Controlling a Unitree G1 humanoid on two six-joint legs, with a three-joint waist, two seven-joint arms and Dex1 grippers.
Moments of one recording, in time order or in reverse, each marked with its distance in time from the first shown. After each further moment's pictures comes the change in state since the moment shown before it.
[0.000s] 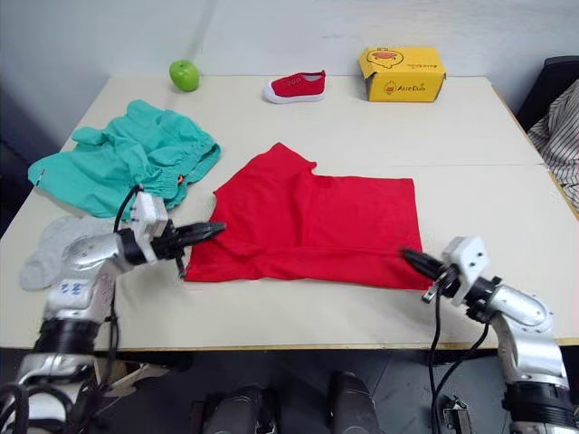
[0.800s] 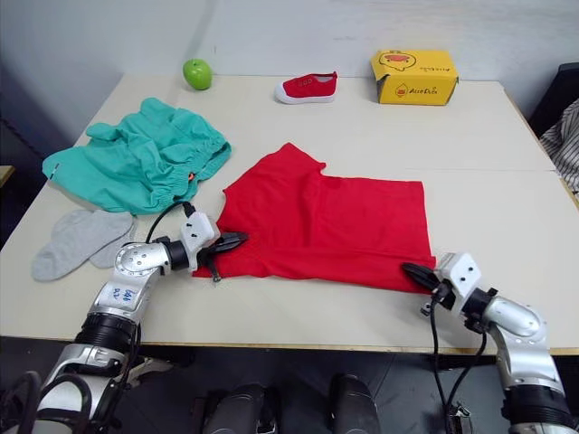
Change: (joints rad) left arm -0.150 -0.154 -0.088 0.312 0.308 -0.200 0.369; right arm -0.005 -0.036 -0.052 0.240 -0.097 -0.173 -0.075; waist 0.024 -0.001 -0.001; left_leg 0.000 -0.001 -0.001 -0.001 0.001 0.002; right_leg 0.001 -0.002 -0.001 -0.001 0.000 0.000
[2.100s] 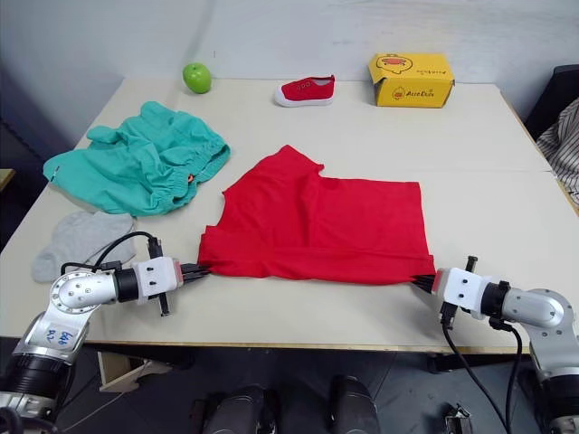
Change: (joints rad) left arm 0.303 0.264 0.023 -0.271 0.074 -0.199 -0.122; right arm -0.027 -0.210 0.121 0.004 -0.218 -0.249 0.089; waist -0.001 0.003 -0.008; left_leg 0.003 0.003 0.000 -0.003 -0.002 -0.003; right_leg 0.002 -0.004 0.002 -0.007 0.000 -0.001
